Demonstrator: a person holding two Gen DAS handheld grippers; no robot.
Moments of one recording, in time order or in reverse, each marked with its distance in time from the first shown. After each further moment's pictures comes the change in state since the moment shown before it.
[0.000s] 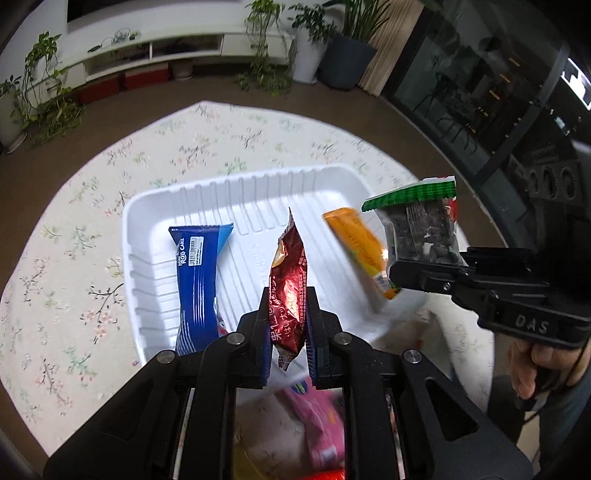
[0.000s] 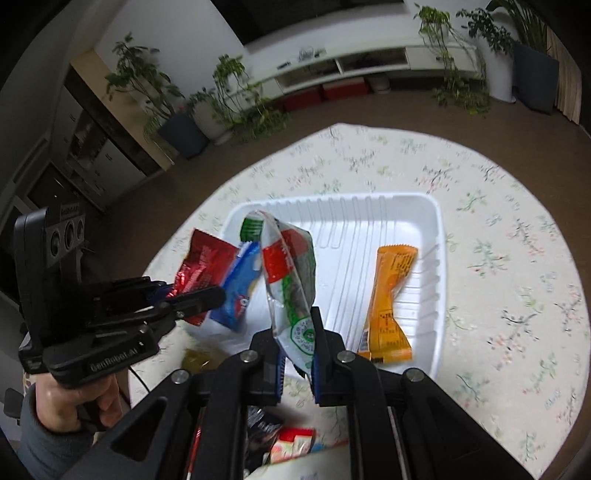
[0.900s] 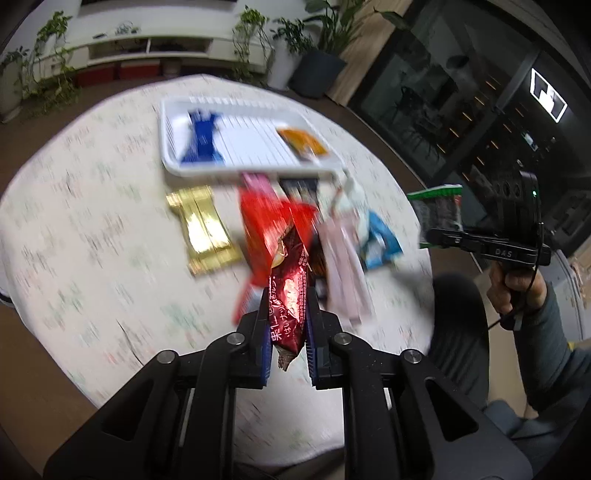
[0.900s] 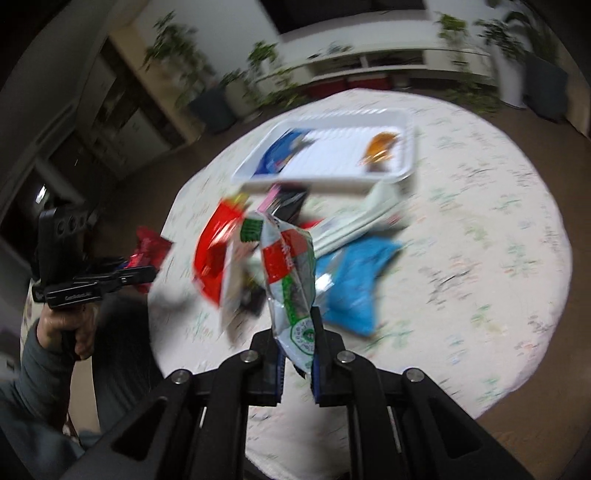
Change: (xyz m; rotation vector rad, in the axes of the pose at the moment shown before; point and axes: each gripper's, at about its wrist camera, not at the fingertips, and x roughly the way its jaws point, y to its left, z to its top) left arm -0.132 -0.015 -0.225 -0.032 -0.088 -0.148; right arm -0.114 -0.006 -0.183 -0.066 -0.039 0.044
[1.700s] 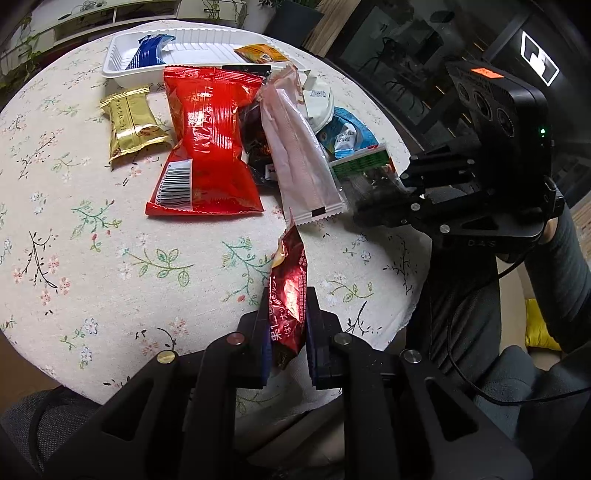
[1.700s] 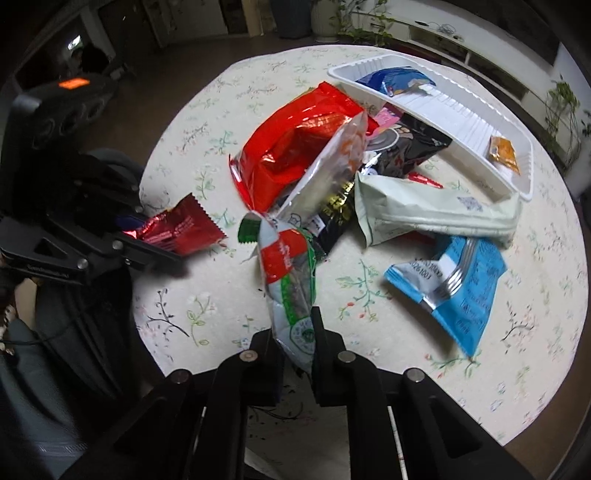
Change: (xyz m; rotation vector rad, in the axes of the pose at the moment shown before) left arm 0.059 -0.037 -0.077 0.068 0.188 -0.061; right arm 0.083 0.091 -0.048 -0.479 0.334 -0.069
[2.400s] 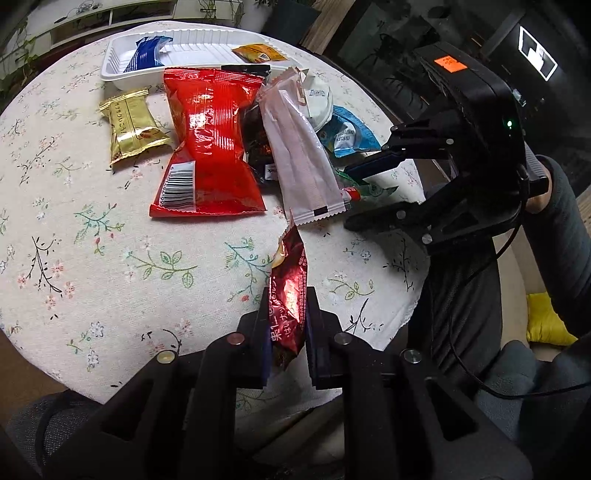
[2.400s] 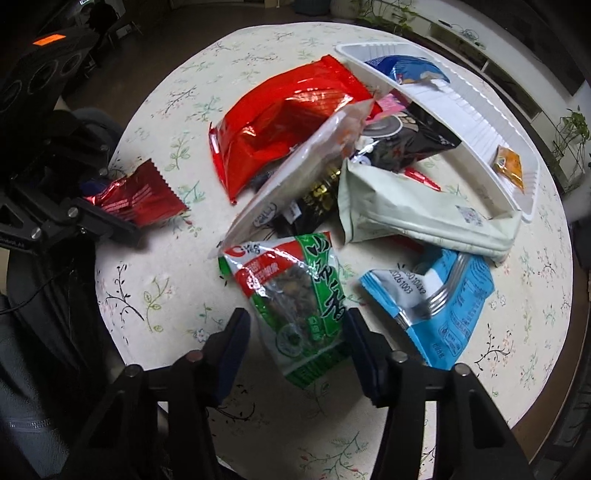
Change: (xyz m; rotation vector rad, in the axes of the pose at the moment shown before) left arm -0.001 0.001 0.002 0.015 0.011 0.001; right arm 0.021 -0.004 0.019 -0.147 0.136 -0.098
